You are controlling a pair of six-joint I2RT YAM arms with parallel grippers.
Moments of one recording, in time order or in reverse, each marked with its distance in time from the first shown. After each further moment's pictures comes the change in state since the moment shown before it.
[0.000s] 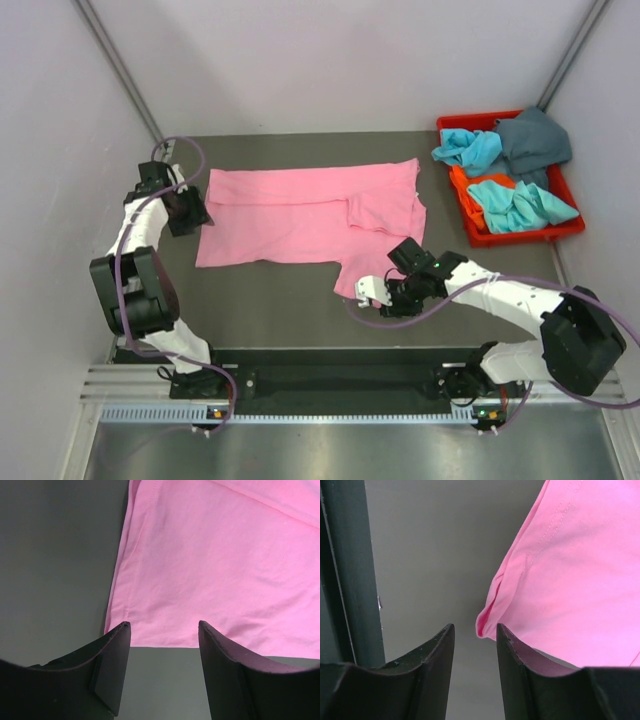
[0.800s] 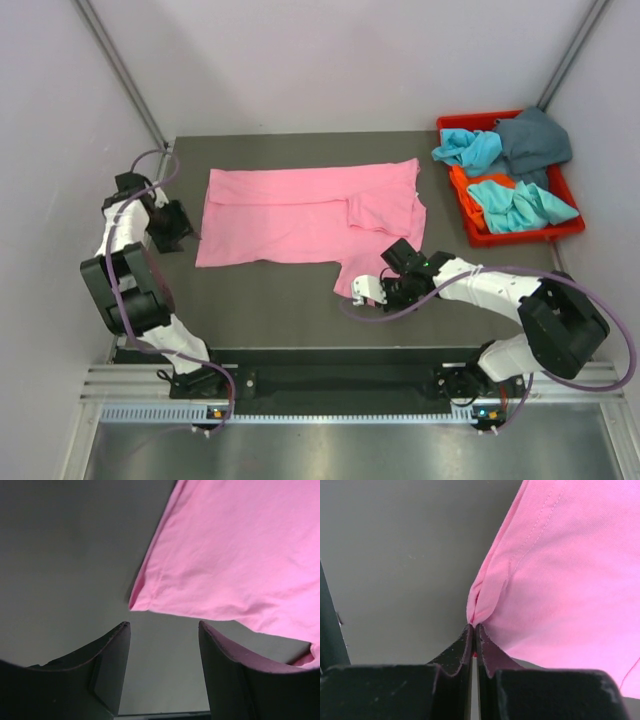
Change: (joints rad) left arm 0.129 0.034 0.029 -0.164 0.060 0.000; right arm 0.000 0.112 -0.014 0.113 0.072 0.001
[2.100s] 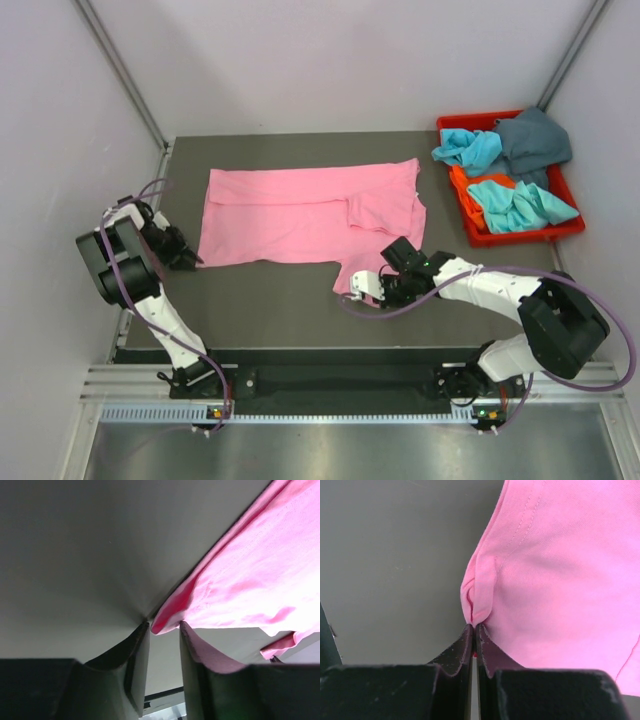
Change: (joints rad) left arm 0.116 0.280 0.021 -0.095 0.133 -0.018; right arm -0.006 0.000 0.001 0.044 0.003 0.044
